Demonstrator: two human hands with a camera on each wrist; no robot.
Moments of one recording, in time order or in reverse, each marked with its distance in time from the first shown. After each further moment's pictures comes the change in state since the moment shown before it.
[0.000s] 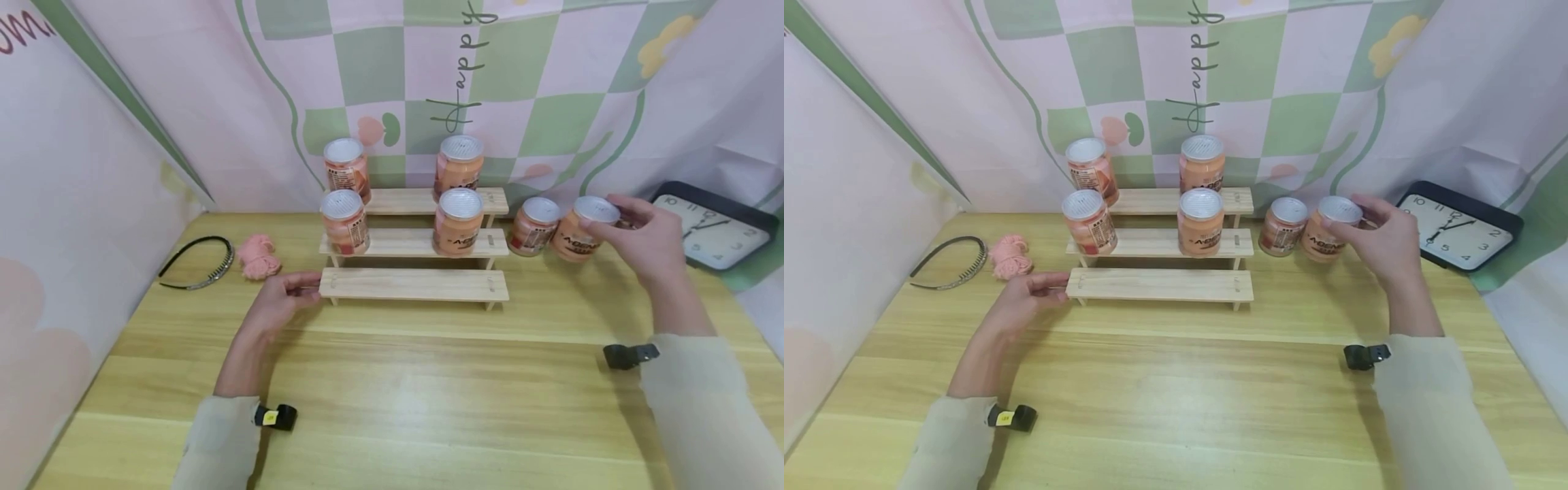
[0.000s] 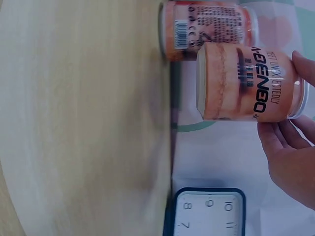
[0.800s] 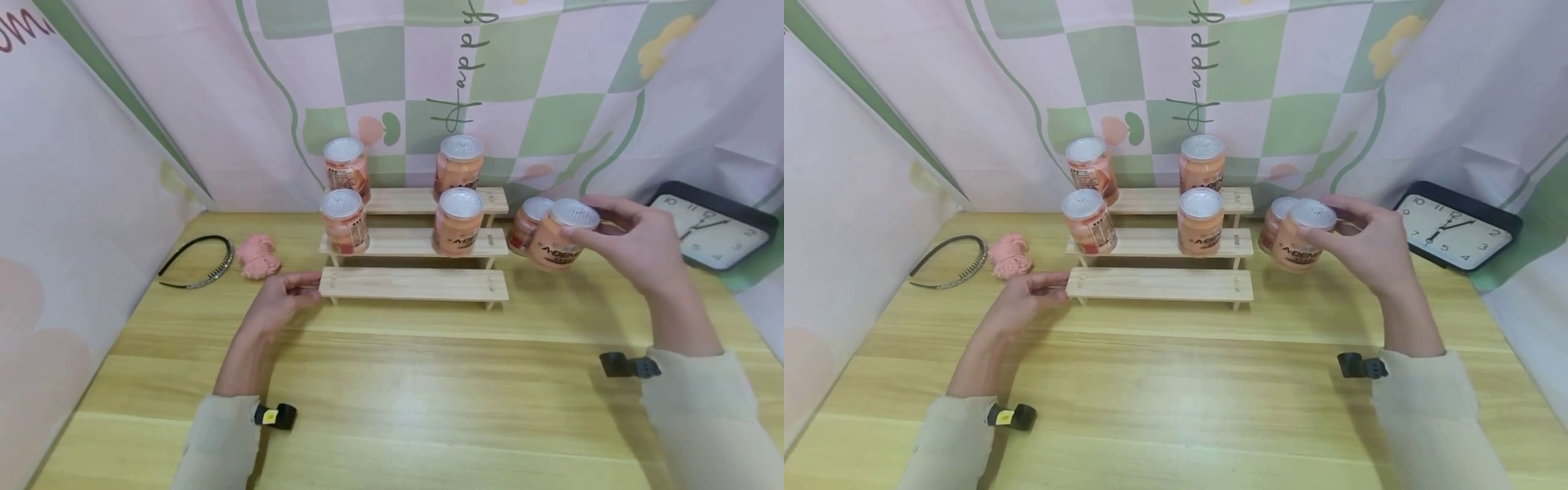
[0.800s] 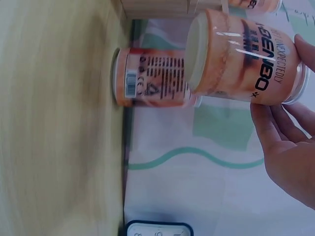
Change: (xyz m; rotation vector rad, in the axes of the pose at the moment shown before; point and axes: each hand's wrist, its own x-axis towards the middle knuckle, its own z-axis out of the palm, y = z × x) left_hand 0.000 -0.002 0.000 0.008 0.005 0.007; right_hand -0.039 -0.041 0.010 0.078 -0.091 -0.172
